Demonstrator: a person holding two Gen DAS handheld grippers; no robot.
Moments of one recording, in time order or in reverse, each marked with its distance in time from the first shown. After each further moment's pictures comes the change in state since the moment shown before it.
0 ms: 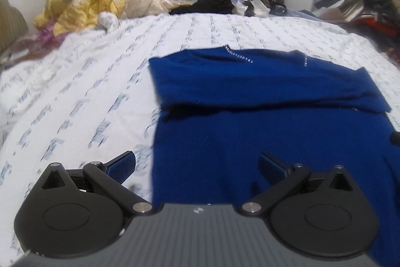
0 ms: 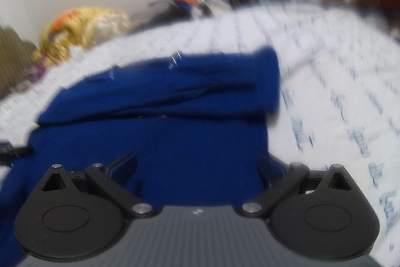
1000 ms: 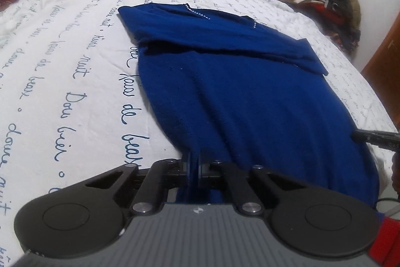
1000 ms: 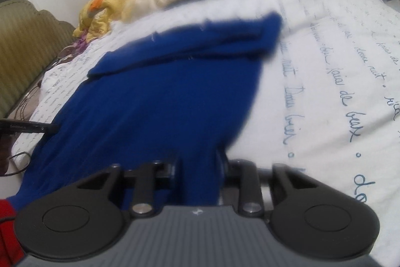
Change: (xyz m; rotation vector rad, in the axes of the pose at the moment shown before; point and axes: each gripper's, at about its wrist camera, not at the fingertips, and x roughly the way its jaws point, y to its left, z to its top) left arm -0.024 0.045 -0.038 -0.014 0.166 -0.336; right arm -0.071 -0.014 -0.049 -0.046 0.118 0.133
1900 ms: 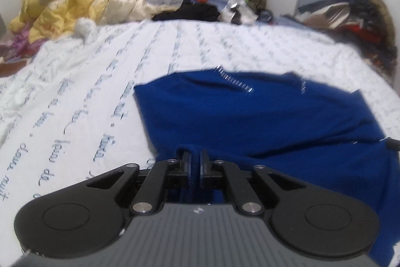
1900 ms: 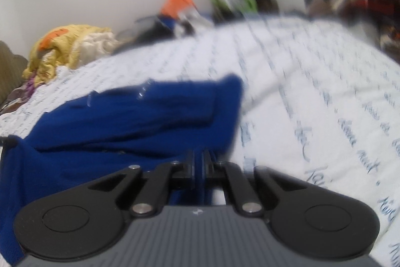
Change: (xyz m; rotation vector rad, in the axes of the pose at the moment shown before) left arm 0.058 -0.003 0.105 0.032 -0.163 0.232; right arm 0.068 -0.028 0.089 0.036 -0.168 -0.217
